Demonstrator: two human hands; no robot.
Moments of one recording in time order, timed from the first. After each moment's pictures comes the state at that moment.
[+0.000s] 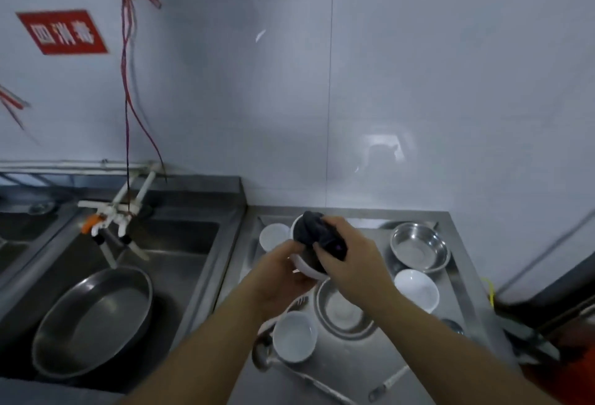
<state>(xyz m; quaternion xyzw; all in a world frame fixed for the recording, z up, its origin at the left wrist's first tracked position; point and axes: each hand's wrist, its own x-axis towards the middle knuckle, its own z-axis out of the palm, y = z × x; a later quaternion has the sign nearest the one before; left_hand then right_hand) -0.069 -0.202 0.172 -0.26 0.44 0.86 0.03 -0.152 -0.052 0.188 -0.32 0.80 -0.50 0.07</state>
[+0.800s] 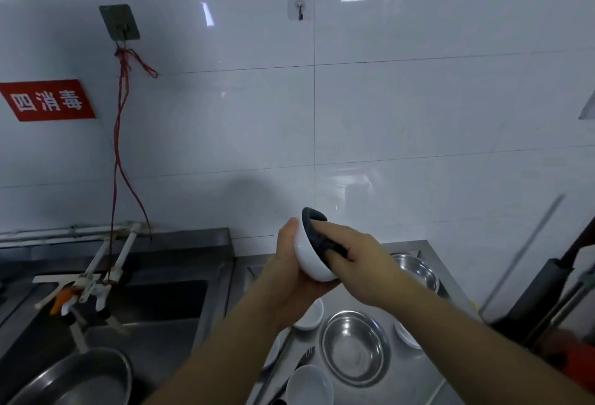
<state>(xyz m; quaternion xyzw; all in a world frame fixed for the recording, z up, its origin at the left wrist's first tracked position) -0.079 -0.238 0.254 -0.08 0.42 0.90 0.03 -0.136 -0.087 0.284 -0.40 0.81 -0.43 0.03</state>
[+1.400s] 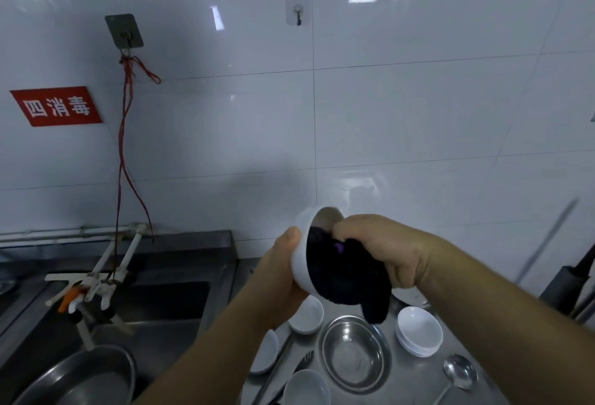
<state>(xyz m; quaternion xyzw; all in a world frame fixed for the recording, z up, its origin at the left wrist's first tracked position) -0.075 -0.232 0.272 0.07 0.51 0.86 0.02 -0.149 -0.066 0.354 -0.15 0.68 -0.58 0.41</state>
